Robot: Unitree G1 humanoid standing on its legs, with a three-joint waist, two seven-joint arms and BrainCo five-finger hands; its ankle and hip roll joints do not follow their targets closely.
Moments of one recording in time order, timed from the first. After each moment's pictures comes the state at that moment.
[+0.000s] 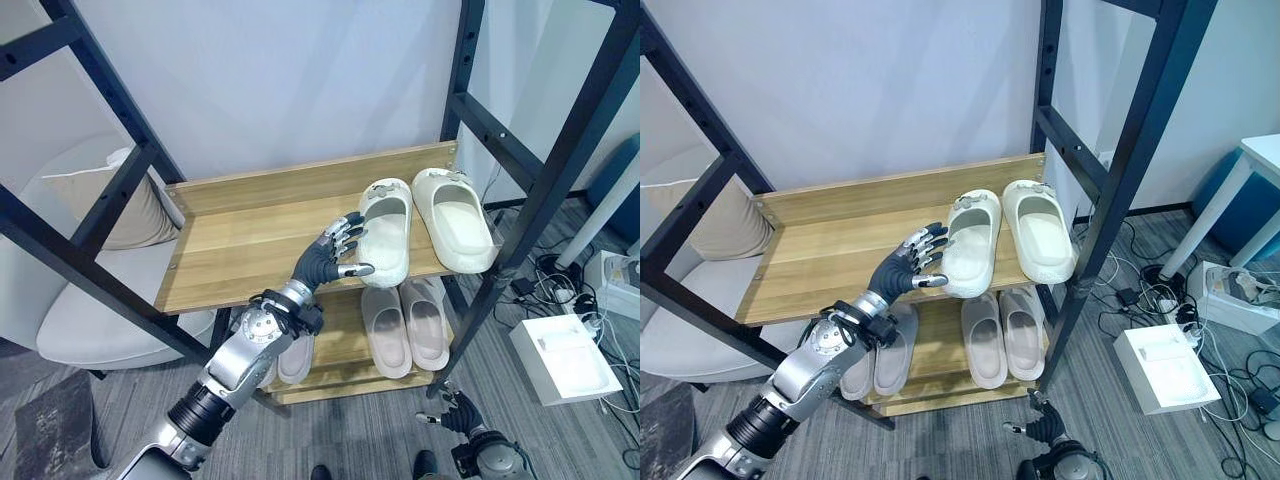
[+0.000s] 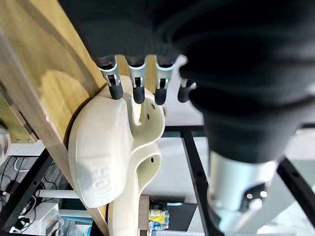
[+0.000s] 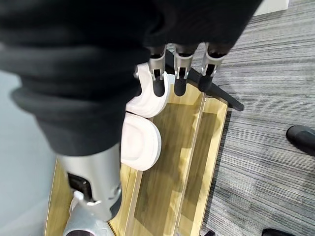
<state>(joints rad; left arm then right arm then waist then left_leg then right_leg) -0.31 0.37 -0.48 -0.05 -0.53 -0.01 0.03 0.16 -0.31 0.27 0.53 0.02 -0.01 -0.10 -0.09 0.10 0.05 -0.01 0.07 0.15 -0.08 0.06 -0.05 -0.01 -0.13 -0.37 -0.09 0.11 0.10</state>
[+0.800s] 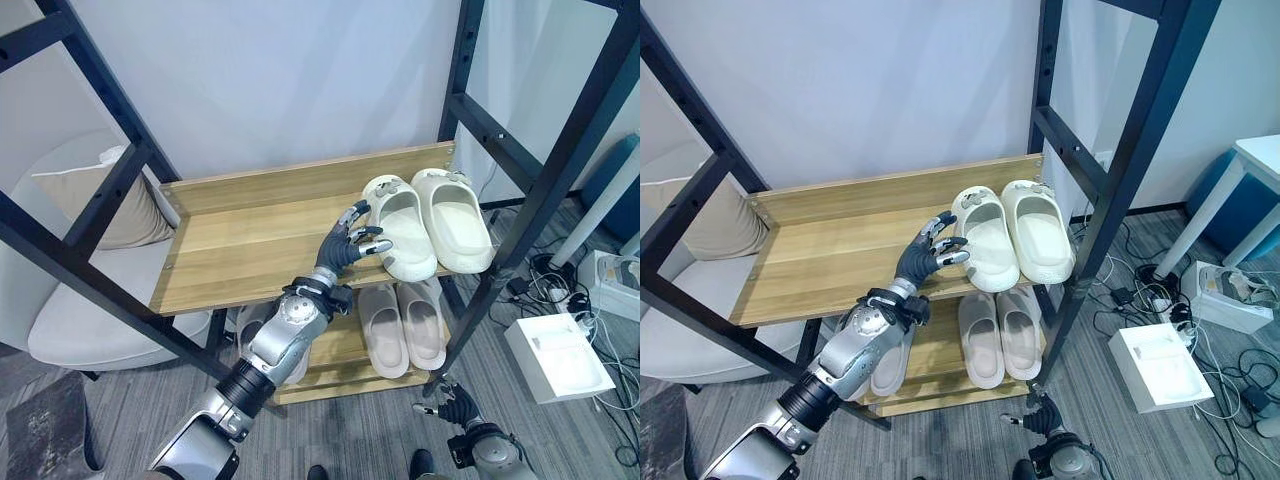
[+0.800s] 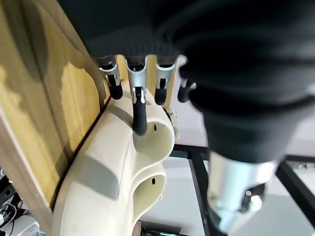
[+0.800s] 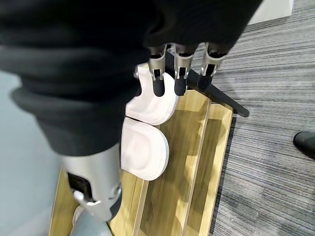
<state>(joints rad) -0.46 0.22 -0.52 0.16 -0.53 -0.04 0.20 0.12 -0.31 0.30 0.54 0.06 -0.01 -0.15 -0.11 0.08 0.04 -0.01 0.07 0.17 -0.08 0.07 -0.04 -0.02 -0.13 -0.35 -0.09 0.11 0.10</state>
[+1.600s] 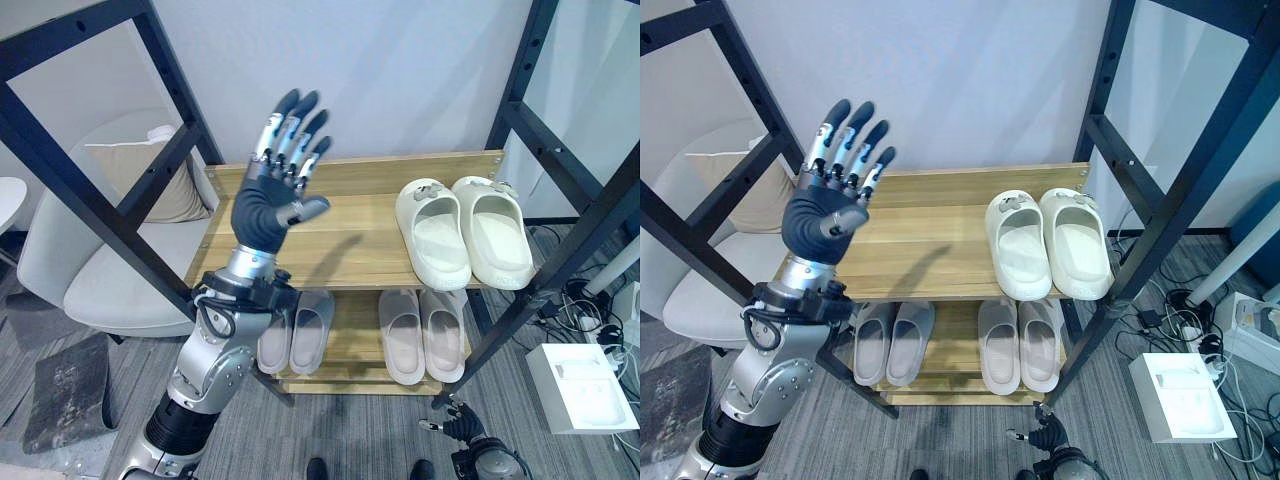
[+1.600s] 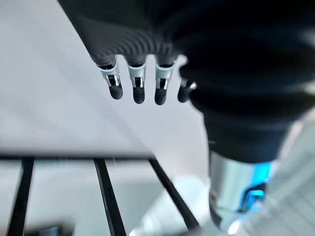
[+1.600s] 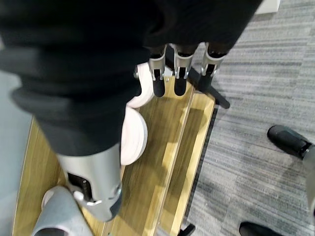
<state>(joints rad) -0.28 0.44 -0.34 -0.54 -0.70 -0.19 -0.02 0.09 -0.27 0.27 0.71 0.08 -0.02 -0.12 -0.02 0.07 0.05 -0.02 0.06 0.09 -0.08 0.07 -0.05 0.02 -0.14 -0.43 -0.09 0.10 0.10</state>
